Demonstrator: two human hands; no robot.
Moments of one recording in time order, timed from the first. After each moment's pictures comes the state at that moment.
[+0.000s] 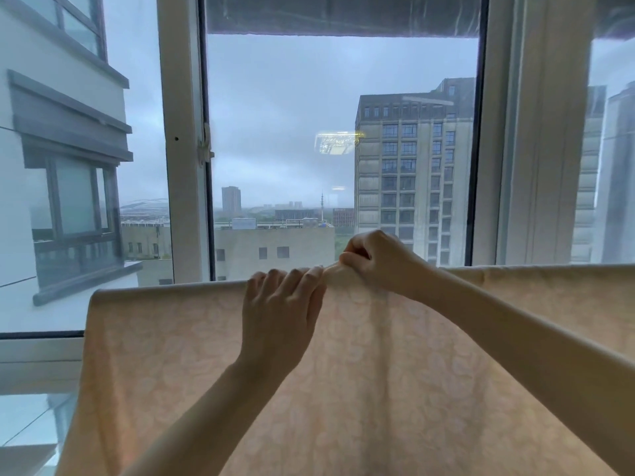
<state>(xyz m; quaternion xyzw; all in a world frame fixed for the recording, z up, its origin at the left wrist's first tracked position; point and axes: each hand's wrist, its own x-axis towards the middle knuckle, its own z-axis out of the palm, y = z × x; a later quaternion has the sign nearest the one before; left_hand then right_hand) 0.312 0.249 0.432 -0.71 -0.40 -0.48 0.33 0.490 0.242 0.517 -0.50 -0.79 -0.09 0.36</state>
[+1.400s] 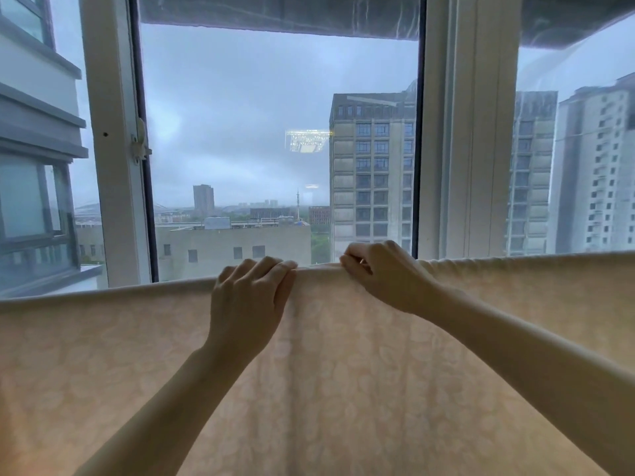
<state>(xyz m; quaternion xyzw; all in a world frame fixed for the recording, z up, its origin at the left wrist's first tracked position) 0.374 0.244 0.451 -0.74 -0.37 -0.48 0.29 0.596 0.212 0.496 -0.47 -0.79 -0.18 0.35</state>
